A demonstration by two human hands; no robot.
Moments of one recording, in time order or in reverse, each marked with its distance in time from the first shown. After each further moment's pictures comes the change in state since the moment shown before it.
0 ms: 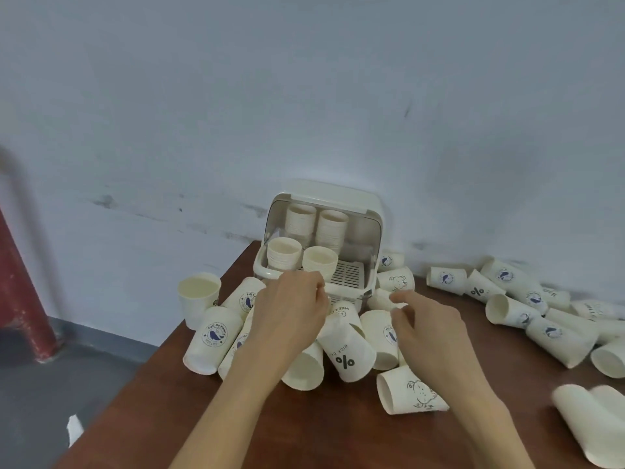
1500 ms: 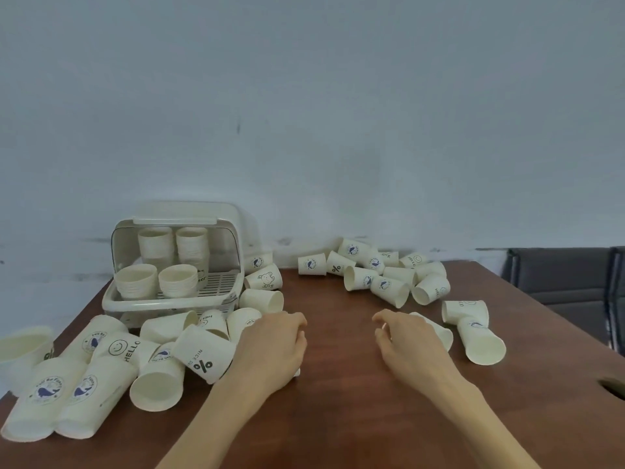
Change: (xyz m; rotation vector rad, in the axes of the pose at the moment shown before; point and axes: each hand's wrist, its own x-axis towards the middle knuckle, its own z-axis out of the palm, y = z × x) left_hand -0.051 0.145 0.074 0.036 -0.317 0.362; right_hand -0.077 0.155 -0.106 -0.305 0.061 0.195
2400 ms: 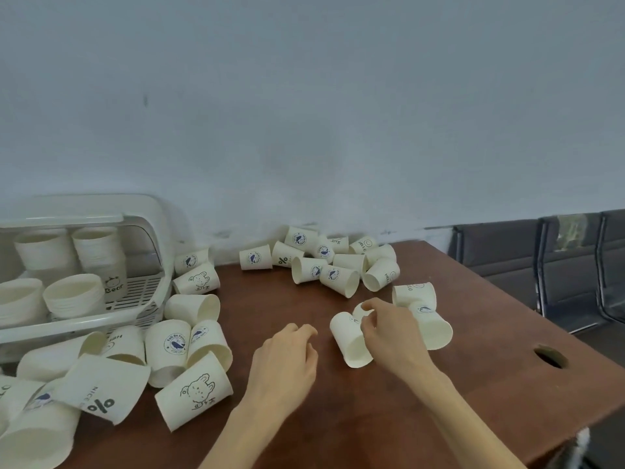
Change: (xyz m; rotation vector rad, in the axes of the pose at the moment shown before) left_hand 0.037 0.082 0.081 -0.198 -0.035 0.079; right_hand 0.027 0.084 0.020 0.192 0.099 0.254
